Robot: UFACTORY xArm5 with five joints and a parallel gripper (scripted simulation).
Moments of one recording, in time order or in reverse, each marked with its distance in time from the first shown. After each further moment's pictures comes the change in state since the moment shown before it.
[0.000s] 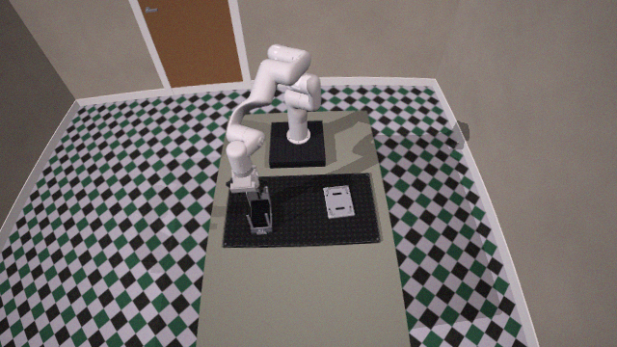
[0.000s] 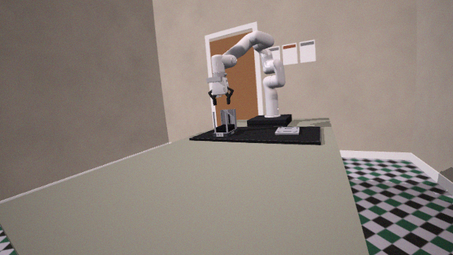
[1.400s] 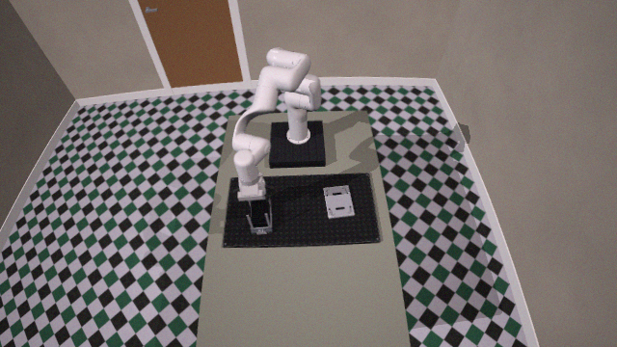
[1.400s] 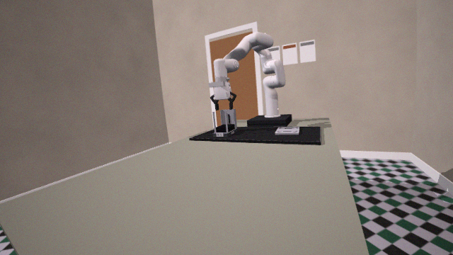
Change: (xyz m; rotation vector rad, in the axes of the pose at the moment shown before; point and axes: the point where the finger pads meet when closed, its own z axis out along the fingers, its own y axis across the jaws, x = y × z) arm 0.018 -0.022 0.030 0.000 0.001 -0.011
